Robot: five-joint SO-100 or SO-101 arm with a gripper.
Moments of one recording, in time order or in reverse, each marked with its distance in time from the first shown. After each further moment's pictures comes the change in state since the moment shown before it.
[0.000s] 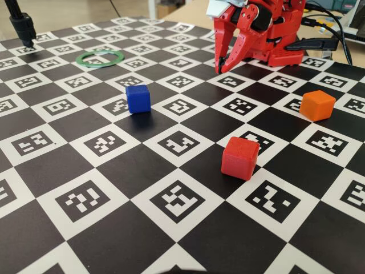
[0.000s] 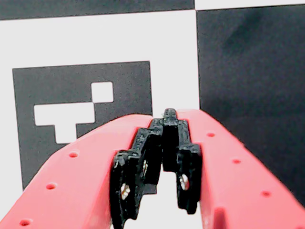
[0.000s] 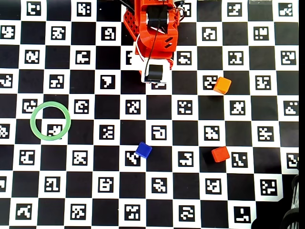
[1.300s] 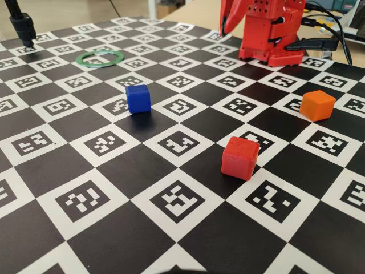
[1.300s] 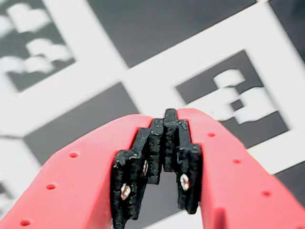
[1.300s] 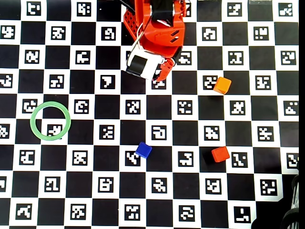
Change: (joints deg) arm -7.2 -35.9 -44.6 7.7 38.8
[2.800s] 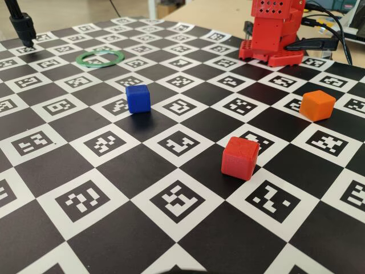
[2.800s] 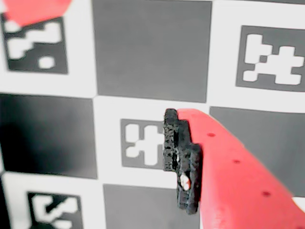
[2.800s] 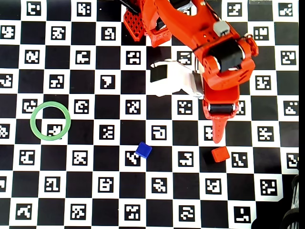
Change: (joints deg) arm -19.2 -69.6 -72.9 17.8 75.7
